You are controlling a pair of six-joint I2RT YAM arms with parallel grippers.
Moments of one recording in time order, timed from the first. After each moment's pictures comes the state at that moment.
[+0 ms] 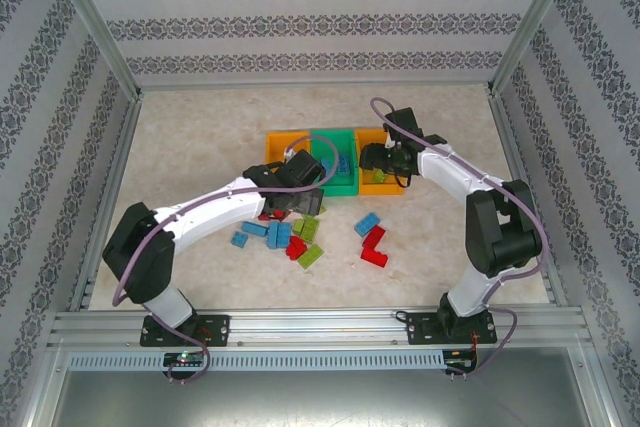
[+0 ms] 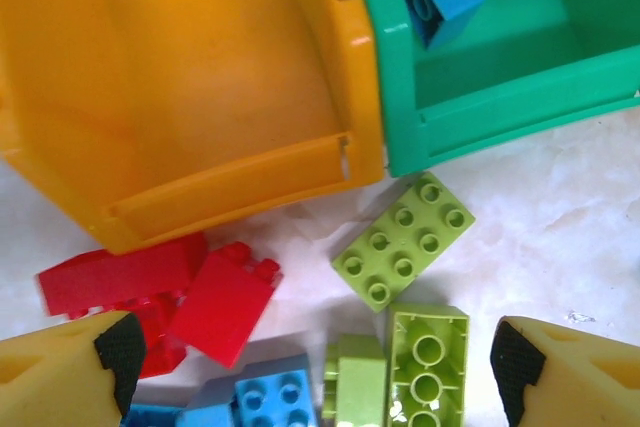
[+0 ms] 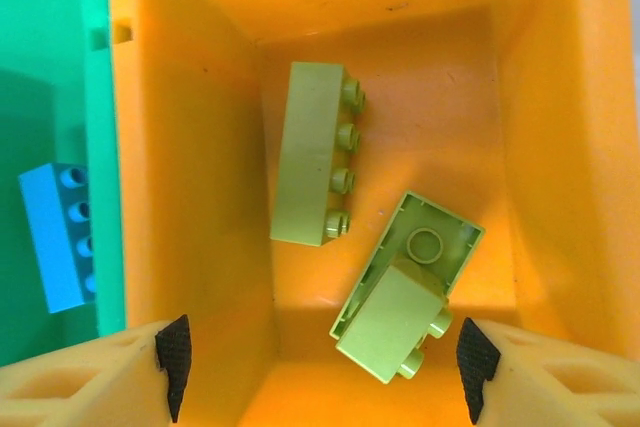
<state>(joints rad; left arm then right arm) -0.77 1.62 1.21 -0.70 -0.30 -0.50 0.28 1.70 1.18 -0.49 -0.11 0.44</state>
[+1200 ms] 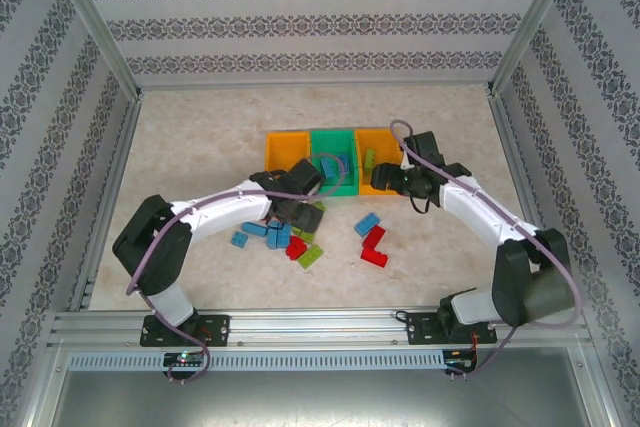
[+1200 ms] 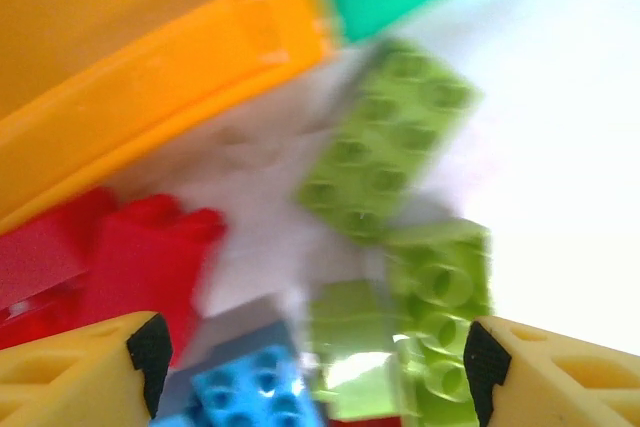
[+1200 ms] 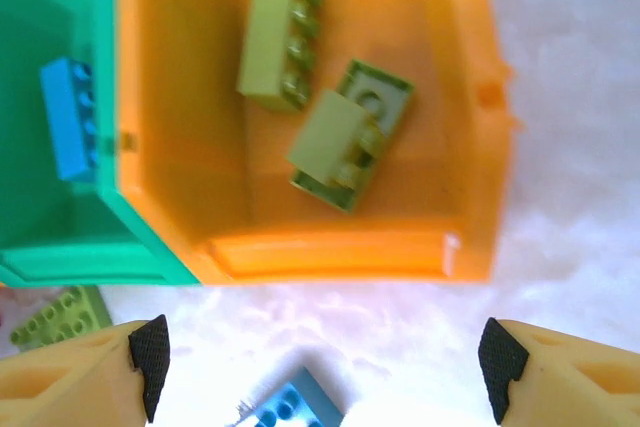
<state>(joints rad) -0.79 1.69 1.15 -0.65 -0.10 -0.26 0.25 1.38 0.89 -0.50 -0.11 0.44</state>
